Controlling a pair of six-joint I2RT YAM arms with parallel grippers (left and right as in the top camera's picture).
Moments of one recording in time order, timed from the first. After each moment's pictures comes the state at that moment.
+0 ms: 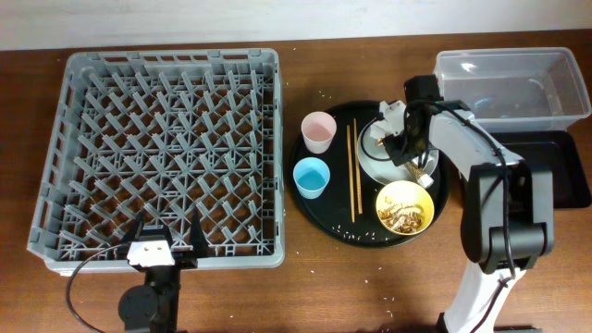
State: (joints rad) left arm 0.07 0.02 0.01 -0.08 0.04 -0.02; right arm 0.05 2.04 1.41 -0.70 -0.07 -0.36
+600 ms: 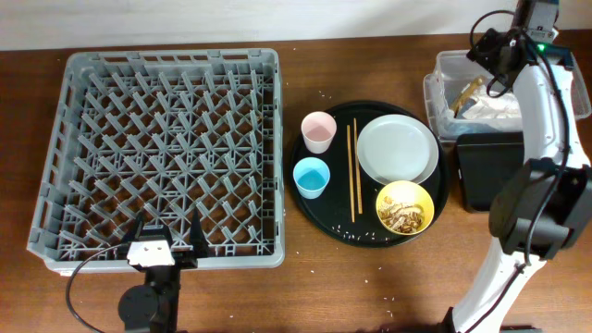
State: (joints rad) left arm 0.07 0.02 0.01 -0.08 0.04 -0.02; right arm -0.25 2.15 2.00 -0.75 0.11 0.46
